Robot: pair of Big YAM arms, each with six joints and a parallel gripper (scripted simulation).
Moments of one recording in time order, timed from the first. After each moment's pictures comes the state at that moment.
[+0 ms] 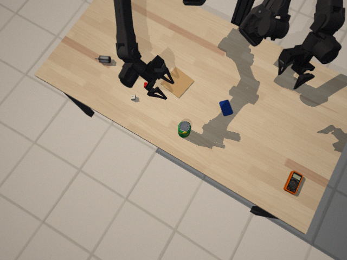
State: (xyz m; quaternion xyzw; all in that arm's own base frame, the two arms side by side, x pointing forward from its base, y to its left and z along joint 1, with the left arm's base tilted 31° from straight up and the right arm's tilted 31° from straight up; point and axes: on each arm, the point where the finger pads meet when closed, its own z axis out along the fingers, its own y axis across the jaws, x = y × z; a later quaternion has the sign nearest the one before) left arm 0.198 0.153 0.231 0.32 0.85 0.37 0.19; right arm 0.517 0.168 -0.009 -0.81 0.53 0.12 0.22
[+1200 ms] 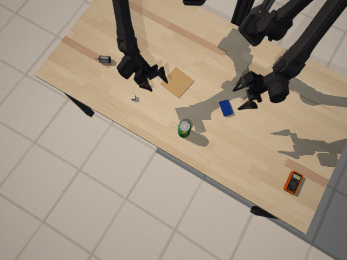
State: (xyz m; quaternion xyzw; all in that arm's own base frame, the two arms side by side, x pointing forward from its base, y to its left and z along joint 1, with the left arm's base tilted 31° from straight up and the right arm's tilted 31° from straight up) left arm 0.353 0.078 0.105 0.50 0.80 0.15 0.29; right arm 0.491 0.038 -0.068 -0.34 0.93 0.09 0.12
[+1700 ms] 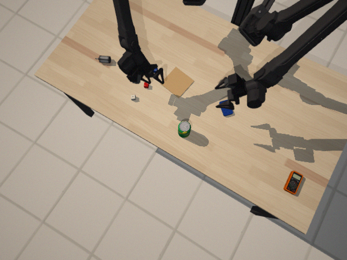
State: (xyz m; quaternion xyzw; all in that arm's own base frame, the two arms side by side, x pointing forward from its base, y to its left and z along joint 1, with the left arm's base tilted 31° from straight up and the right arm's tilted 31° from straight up) left arm 0.382 0.025 0.036 0.55 0.77 0.05 0.32; right arm 0.470 -0.013 -0.086 -0.09 0.99 0.05 0.10
